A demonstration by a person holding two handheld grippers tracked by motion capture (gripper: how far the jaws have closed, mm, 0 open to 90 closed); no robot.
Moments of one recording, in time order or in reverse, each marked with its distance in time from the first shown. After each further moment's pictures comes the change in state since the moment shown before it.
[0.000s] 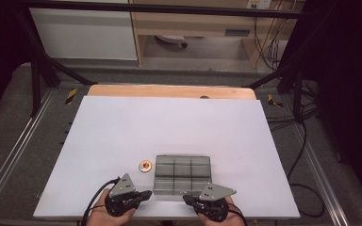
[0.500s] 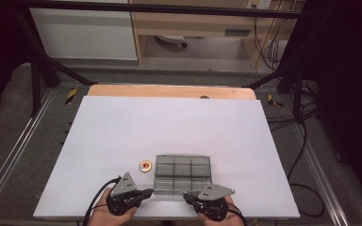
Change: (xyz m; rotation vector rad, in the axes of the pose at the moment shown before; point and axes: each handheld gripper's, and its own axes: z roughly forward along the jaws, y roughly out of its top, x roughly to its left) left arm 0.001 0.001 0.002 -0.020 0.012 -0.006; right arm -0.002 -0.002 0.004 0.013 -0.027 -0.008
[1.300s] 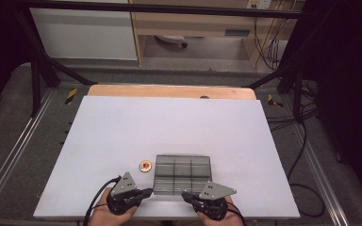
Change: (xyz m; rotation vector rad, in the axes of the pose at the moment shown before) left arm 0.002 0.000 0.002 0.001 0.009 -0.004; right arm 0.001 0.005 -0.002 -0.067 0.018 0.005
